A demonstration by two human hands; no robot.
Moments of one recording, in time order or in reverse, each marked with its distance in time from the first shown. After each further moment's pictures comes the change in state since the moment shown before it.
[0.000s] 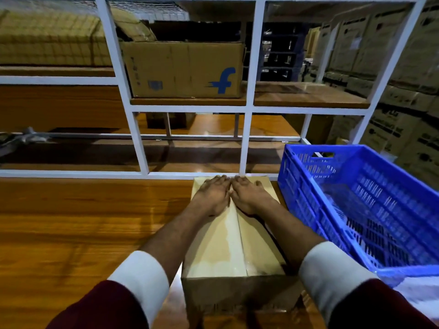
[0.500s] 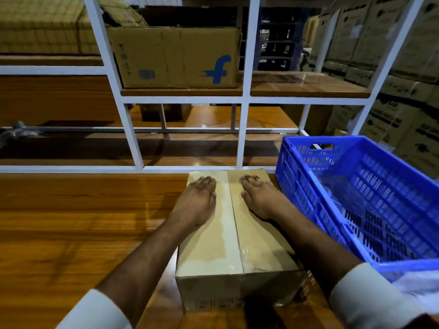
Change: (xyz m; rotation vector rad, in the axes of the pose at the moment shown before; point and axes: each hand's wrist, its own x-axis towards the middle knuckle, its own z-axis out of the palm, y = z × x) left_hand -0.040 -0.011 0.007 -0.023 0.116 -0.054; right_hand -0.031 0.029 0.005 -0.032 0.013 0.015
